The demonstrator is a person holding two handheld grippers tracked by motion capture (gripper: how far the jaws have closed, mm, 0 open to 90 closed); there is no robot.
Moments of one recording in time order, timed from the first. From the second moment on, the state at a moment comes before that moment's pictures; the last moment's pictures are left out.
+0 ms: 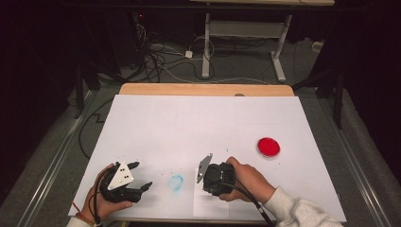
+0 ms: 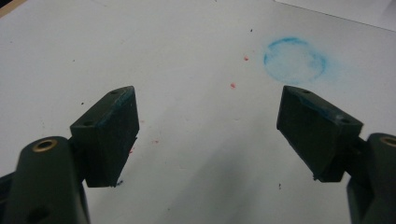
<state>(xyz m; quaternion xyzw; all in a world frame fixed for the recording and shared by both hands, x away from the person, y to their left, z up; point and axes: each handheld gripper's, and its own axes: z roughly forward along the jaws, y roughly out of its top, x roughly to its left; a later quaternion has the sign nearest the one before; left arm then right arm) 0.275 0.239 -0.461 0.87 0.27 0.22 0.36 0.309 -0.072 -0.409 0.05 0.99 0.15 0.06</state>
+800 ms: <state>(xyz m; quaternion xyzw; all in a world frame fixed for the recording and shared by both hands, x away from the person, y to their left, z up) 0.275 0.239 -0.461 0.87 0.27 0.22 0.35 0.314 -0.066 -0.438 0.04 0.99 0.11 0.05</state>
